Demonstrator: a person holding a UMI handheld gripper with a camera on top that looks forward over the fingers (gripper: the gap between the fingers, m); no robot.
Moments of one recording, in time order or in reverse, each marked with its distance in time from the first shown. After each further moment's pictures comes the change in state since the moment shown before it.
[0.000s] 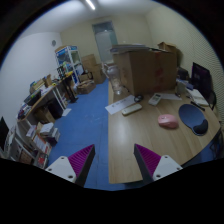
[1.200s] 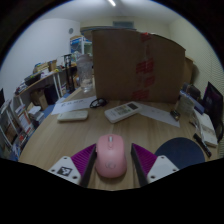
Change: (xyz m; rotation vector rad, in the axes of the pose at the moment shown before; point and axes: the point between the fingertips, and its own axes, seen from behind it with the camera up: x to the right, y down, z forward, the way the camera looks) arm 0.274 -0.073 0.209 0.021 -0.057 -0.284
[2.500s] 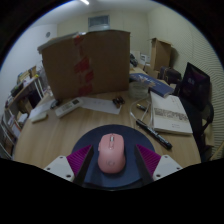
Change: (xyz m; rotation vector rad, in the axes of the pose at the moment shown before) arm 0.196 0.032 -0.081 -0.094 0.129 0.156
